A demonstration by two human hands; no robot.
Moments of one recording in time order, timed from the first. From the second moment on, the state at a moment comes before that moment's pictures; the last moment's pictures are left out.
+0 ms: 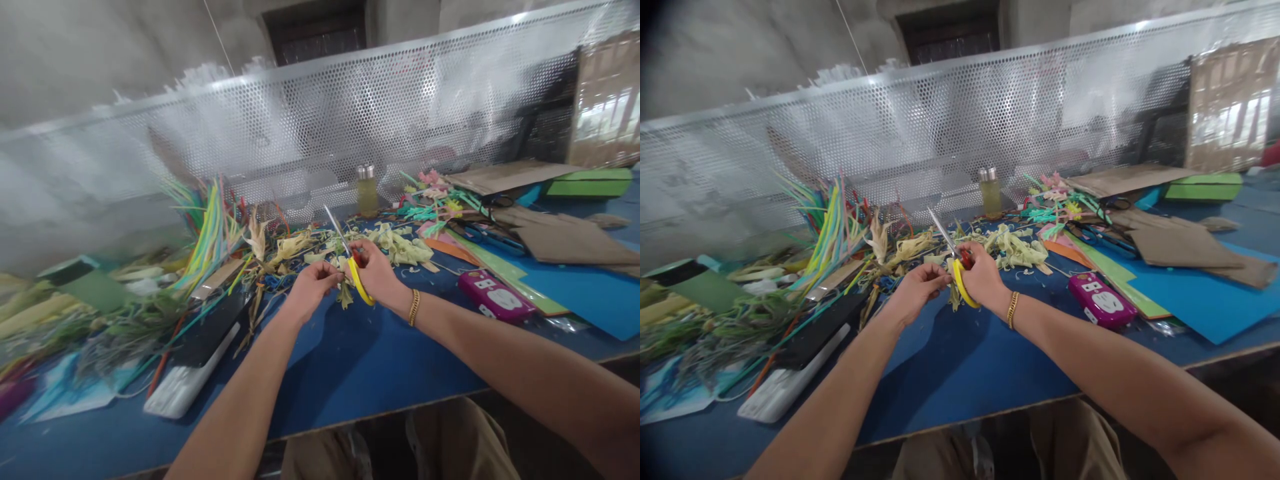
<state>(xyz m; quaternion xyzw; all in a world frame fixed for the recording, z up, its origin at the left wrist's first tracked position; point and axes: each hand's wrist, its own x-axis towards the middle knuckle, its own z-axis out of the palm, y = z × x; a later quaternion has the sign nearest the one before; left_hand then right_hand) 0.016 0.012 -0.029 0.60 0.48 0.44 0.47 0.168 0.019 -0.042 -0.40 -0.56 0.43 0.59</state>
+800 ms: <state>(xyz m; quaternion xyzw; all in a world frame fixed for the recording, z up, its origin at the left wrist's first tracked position) 0.014 0.008 -0.020 0.49 0.51 0.43 0.55 0.172 0.016 -0.031 -0.39 -0.52 0.48 0.59</state>
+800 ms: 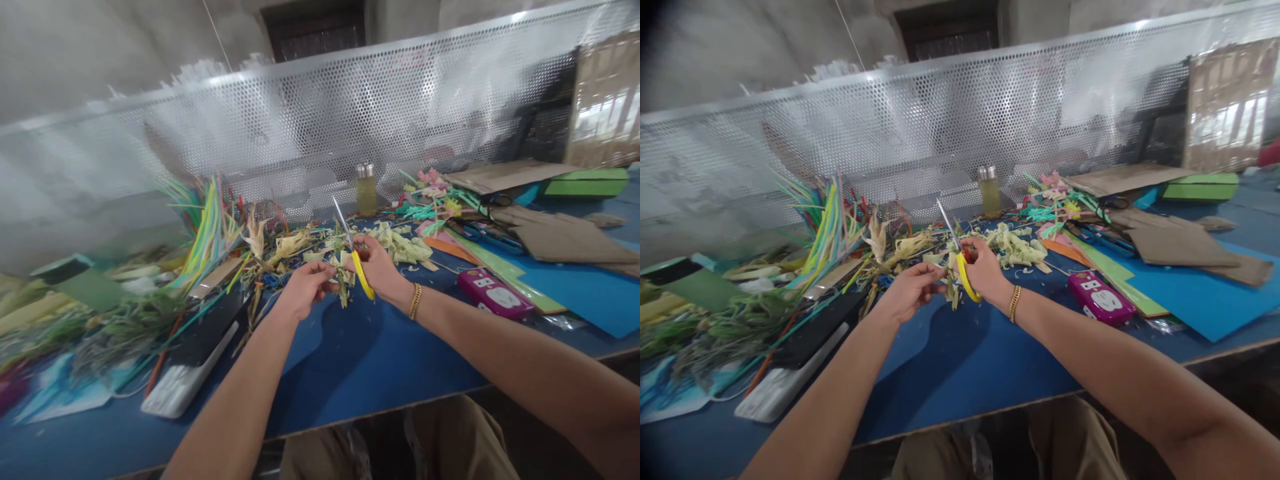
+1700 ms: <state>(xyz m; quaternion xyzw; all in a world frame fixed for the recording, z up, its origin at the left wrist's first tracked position) 0.001 0.018 -0.005 0.31 0.40 0.60 0.62 0.200 0.009 -0.002 -0.33 -0.59 0.57 0.47</state>
